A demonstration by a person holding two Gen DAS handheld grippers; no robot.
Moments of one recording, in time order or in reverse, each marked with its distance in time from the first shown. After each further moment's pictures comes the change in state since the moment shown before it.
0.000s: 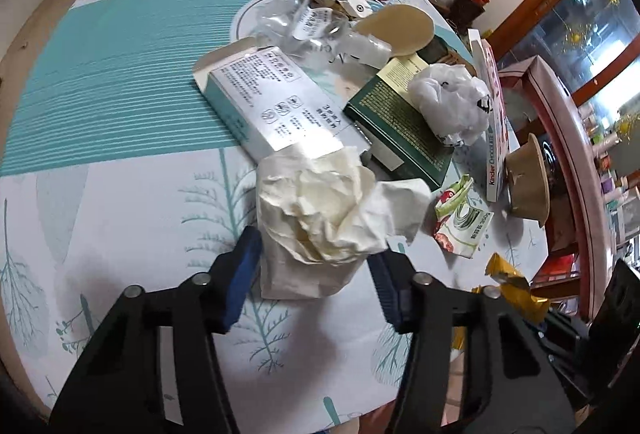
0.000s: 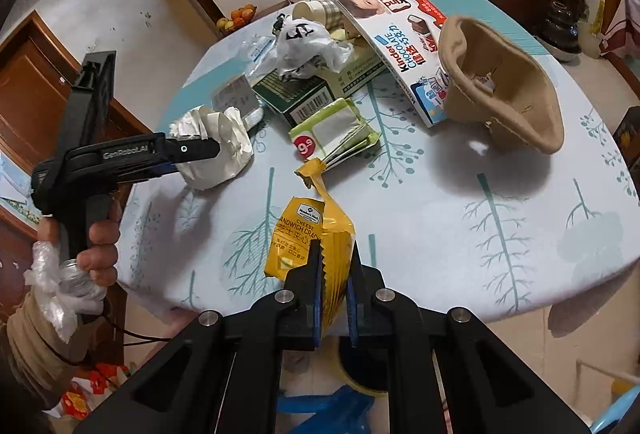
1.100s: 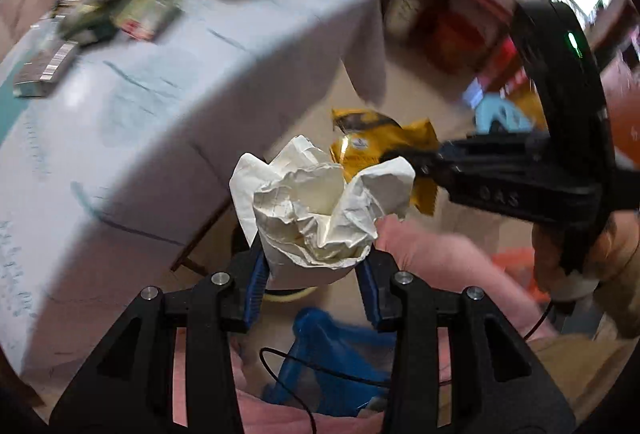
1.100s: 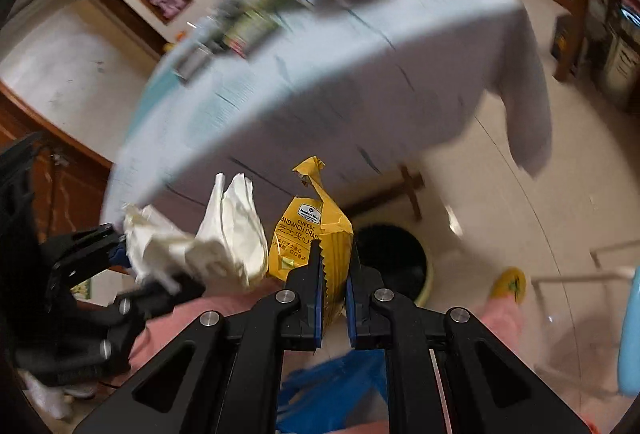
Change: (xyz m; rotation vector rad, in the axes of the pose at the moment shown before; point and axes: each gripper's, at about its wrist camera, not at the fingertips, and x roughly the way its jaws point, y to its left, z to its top) left arm -0.022 -0.158 -0.273 0.743 0.171 -0.126; right arm -0.064 -0.033 -0.196 0.239 0.003 -0.147
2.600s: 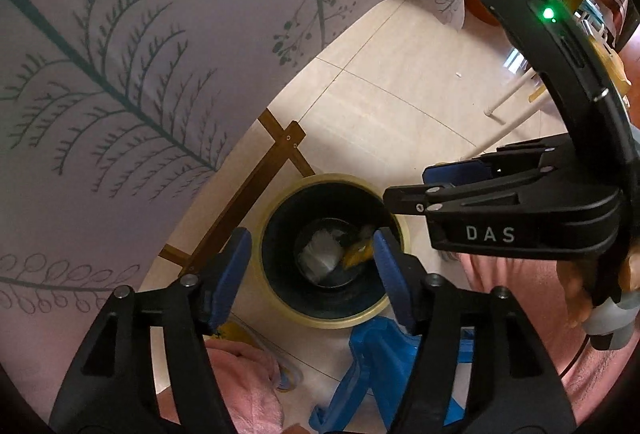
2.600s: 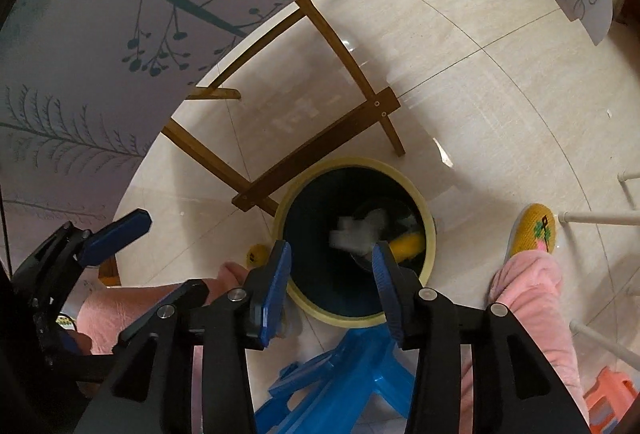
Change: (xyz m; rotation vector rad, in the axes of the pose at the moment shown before) left arm 0.144 0.039 -0.037 0.061 0.078 0.159; right arm 0.201 -0.076 -0.029 0.172 0.181 -0.043
